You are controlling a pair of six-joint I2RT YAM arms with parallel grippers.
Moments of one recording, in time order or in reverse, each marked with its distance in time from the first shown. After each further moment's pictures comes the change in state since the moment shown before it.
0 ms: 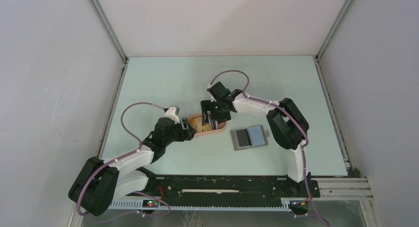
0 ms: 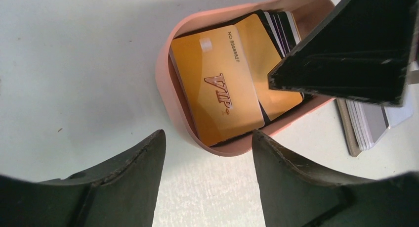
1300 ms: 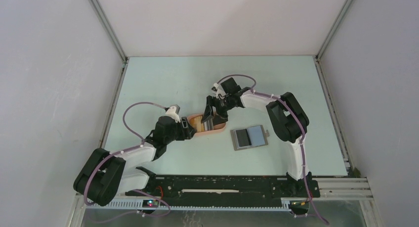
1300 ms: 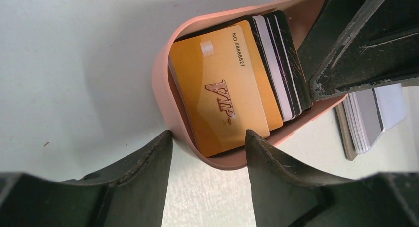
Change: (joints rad) left arm 0.028 0.109 0.002 0.093 0.070 -0.016; right arm -0.150 0.060 -0.062 0.183 -0.613 0.113
